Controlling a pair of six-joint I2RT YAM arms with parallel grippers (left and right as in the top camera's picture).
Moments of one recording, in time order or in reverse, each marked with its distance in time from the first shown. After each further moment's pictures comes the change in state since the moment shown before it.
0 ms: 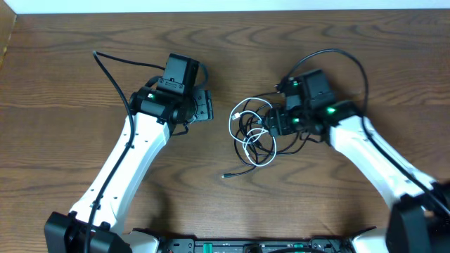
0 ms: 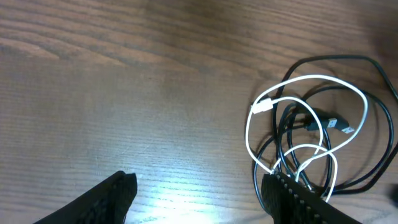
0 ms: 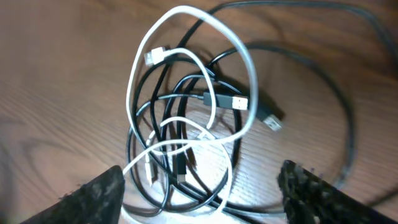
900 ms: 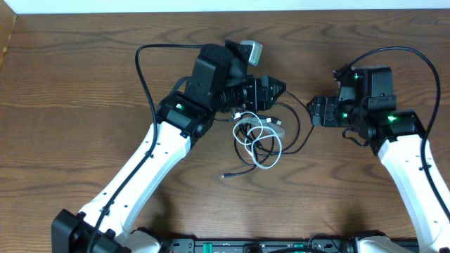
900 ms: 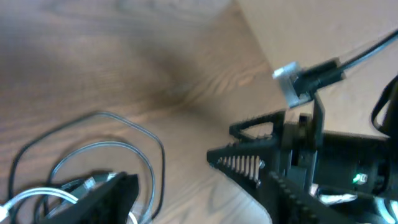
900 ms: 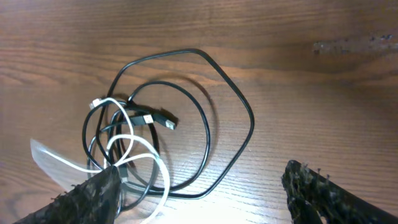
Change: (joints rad) left arm -0.192 -0.002 0.000 0.562 0.514 -0.074; right arm -0.269 -0.272 0.000 -0.164 0.081 0.006
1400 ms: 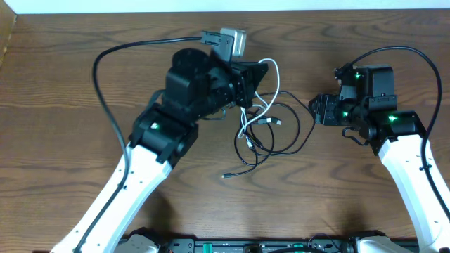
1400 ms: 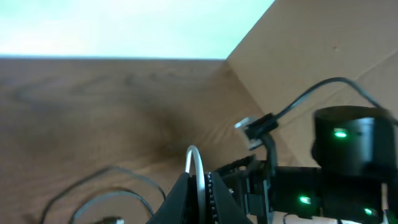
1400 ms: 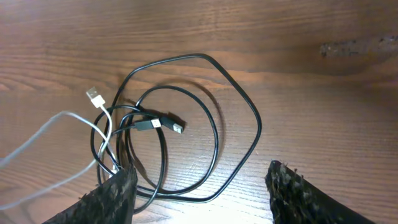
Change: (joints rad) left arm 0.000 -0.156 0.000 0.080 -0.130 -0.010; right arm -0.005 0.000 0.000 0.016 -0.026 0.027
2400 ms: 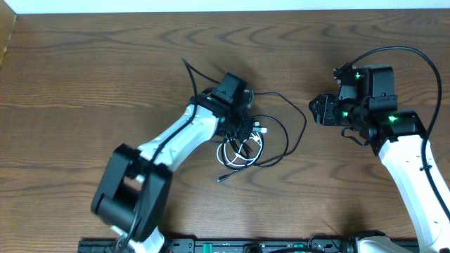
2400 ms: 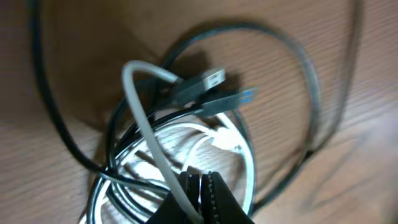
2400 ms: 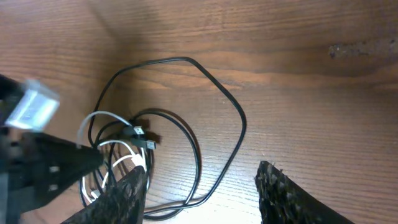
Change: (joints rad) left arm -0.005 0.468 -0.078 -0.358 -0.068 0.215; right arm 0.000 -0.002 0.000 0.005 -0.021 0.000
